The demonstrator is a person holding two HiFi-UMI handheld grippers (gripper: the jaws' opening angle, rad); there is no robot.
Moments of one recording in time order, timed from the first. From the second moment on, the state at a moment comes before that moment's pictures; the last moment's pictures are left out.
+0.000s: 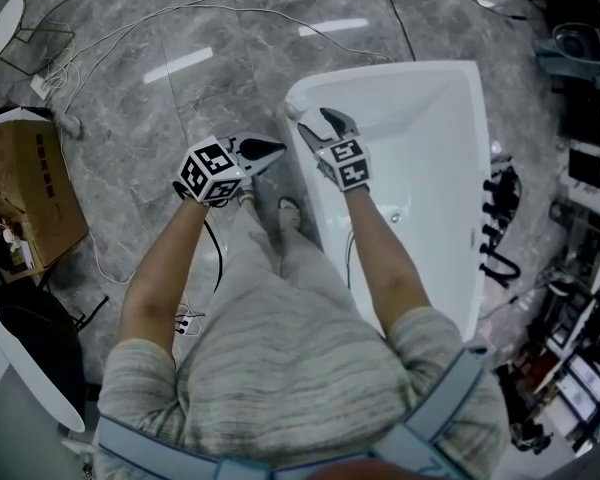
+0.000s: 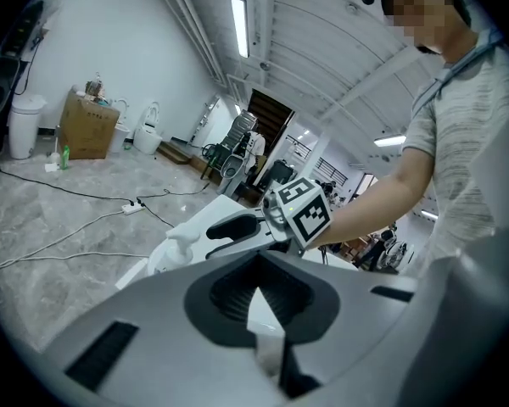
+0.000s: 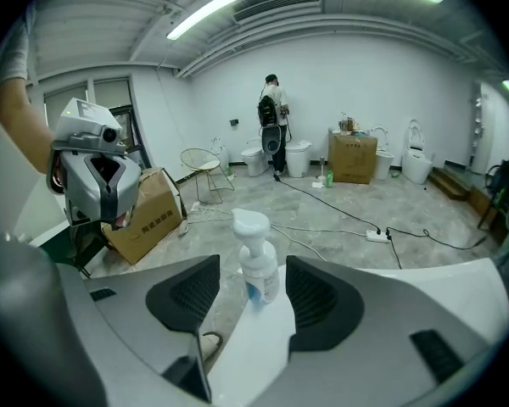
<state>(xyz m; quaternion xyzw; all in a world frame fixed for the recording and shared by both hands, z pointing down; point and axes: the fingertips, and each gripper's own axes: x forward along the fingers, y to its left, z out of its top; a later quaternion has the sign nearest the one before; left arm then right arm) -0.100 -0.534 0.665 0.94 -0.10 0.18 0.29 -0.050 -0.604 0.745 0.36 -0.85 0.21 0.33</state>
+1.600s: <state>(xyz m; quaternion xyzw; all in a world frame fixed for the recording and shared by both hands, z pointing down) -0.101 -0.474 0.516 0.94 -0.24 0.08 0.21 -0.063 -0.484 0.522 0.24 -0.94 0.11 0.20</state>
